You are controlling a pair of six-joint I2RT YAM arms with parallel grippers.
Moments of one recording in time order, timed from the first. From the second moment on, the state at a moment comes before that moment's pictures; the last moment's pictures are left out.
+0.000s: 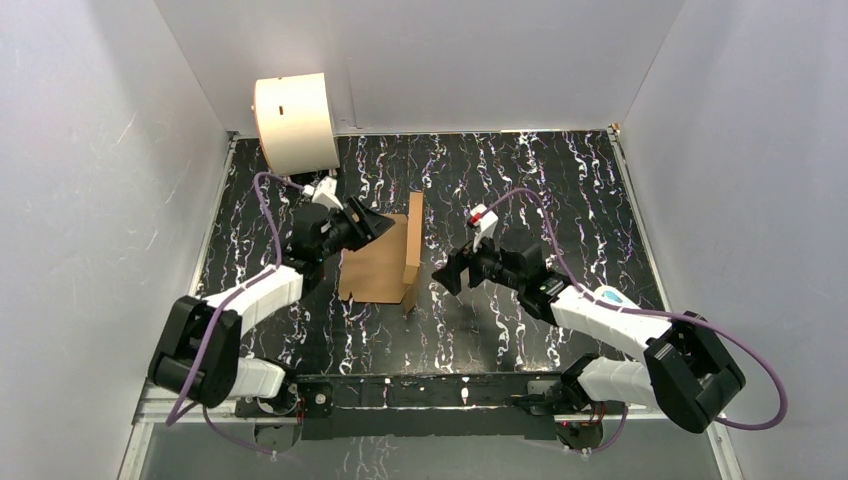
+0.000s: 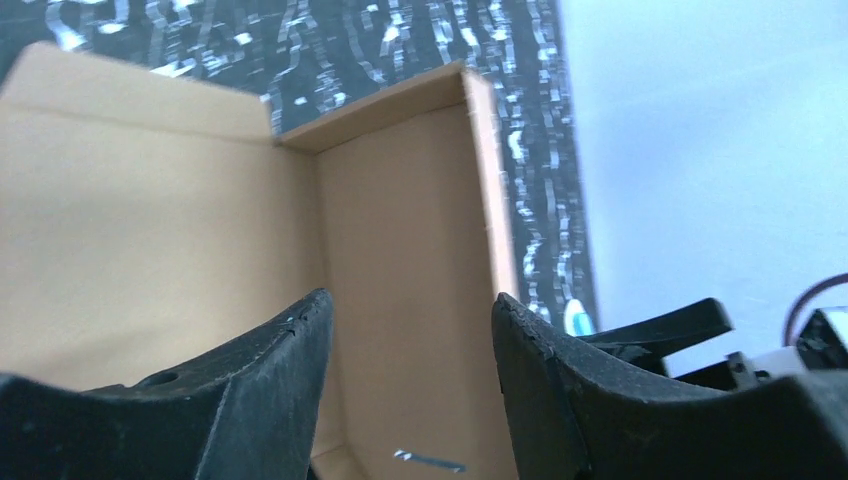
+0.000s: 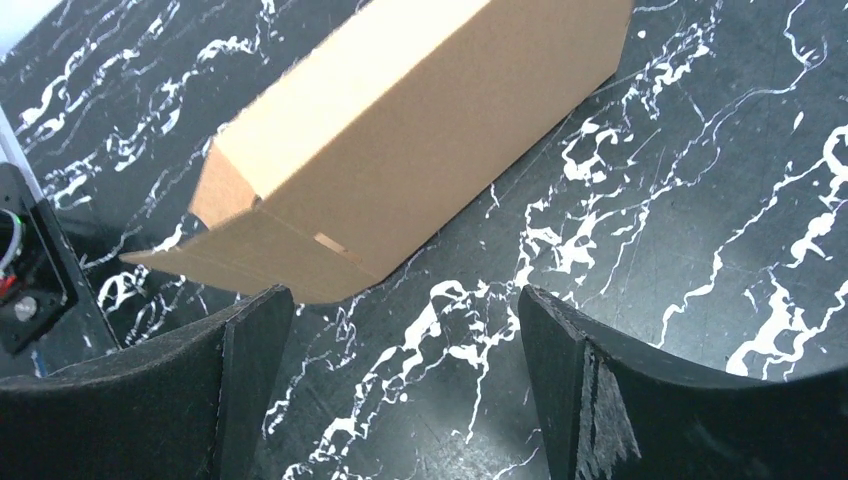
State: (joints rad) left arm -0.38 1.31 0.59 0.37 0.23 -0.84; right arm 0.71 1.18 0.50 0.34 -0.27 0.21
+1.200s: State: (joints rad) left arm -0.34 1.53 0.79 0.41 0.44 -0.94; right arm 1.12 1.45 1.03 -0.36 0.38 0.45
